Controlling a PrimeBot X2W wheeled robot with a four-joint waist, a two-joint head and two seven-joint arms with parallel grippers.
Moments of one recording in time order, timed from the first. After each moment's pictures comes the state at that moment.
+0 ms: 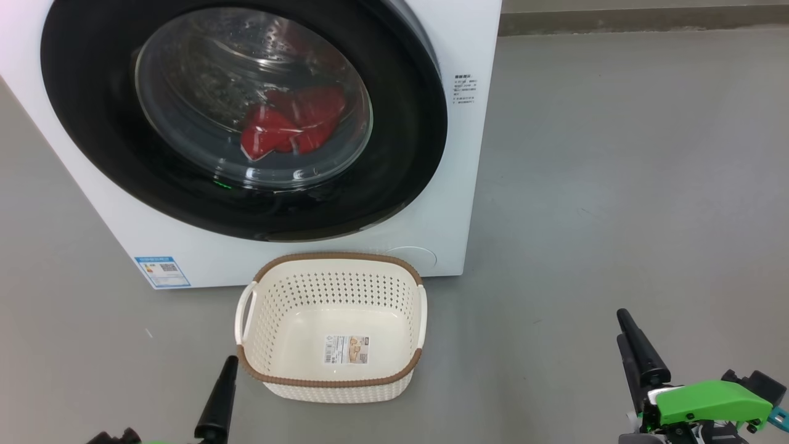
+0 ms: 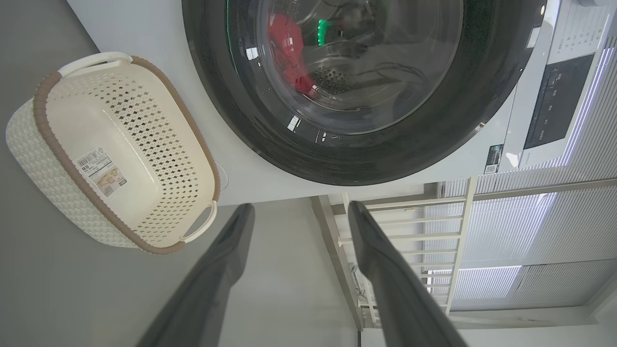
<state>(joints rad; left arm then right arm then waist) -0.05 0.02 -0.01 0.35 -1.43 -0.12 0.02 -0.05 -0.03 -0.04 0.37 1.53 0.13 0.02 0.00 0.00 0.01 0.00</state>
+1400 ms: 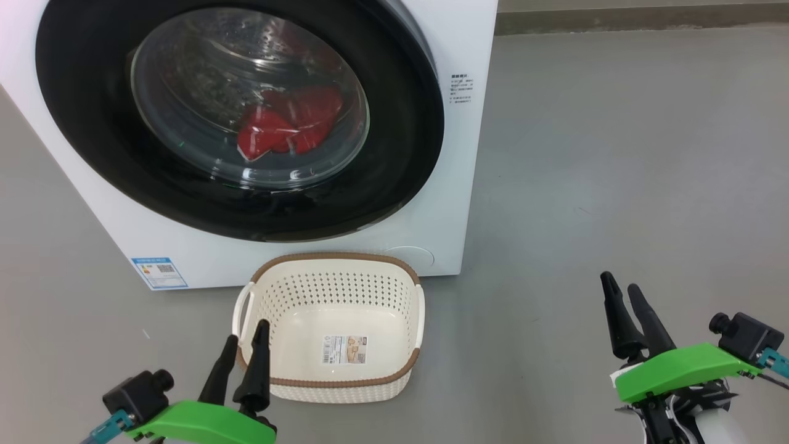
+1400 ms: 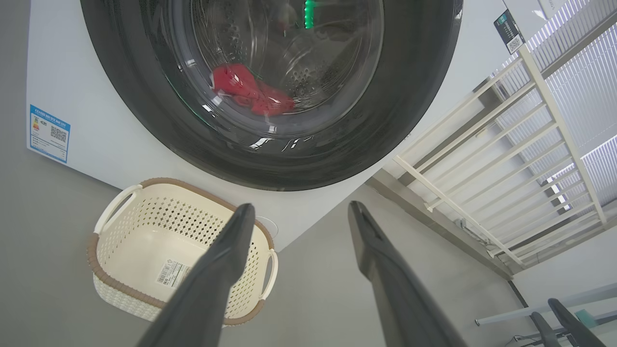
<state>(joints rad) -0.13 0.02 -0.10 0.30 -0.80 -0.03 -0.10 -0.12 -0.03 -0.02 0.34 0.87 0.13 -0.10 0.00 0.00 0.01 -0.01</state>
